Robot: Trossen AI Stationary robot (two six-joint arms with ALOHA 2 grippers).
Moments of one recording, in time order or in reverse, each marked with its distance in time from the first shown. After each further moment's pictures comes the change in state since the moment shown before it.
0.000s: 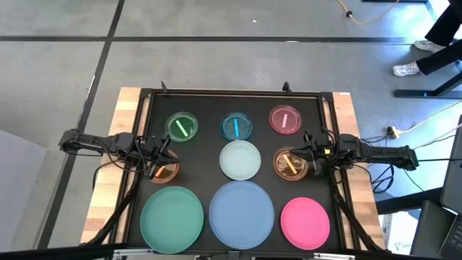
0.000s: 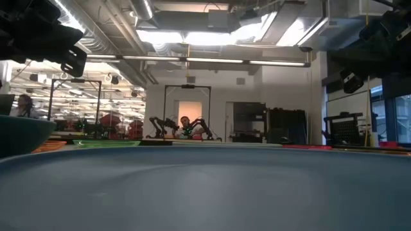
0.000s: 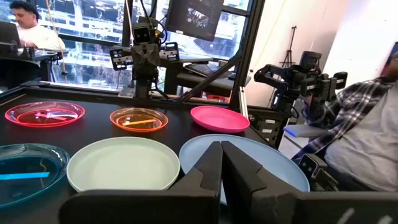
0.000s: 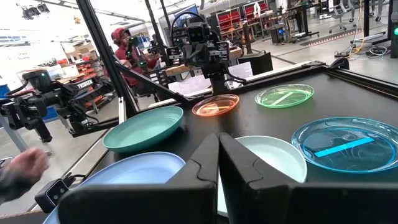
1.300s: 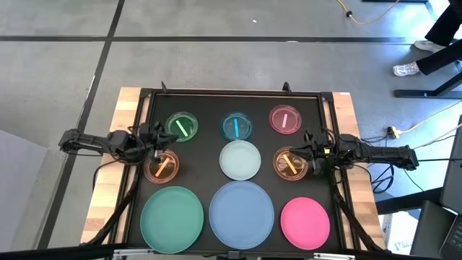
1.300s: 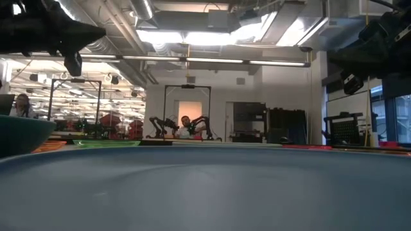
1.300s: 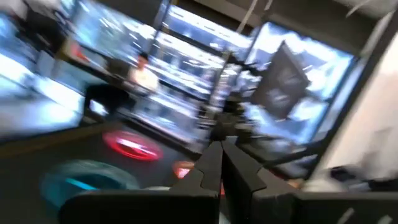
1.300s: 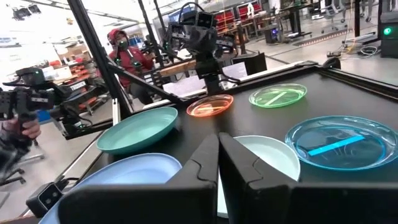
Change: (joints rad) left arm 0.001 0.001 -0.001 0.184 -0.464 -0.123; right arm 0.001 0.002 0.000 0.013 0.029 0.001
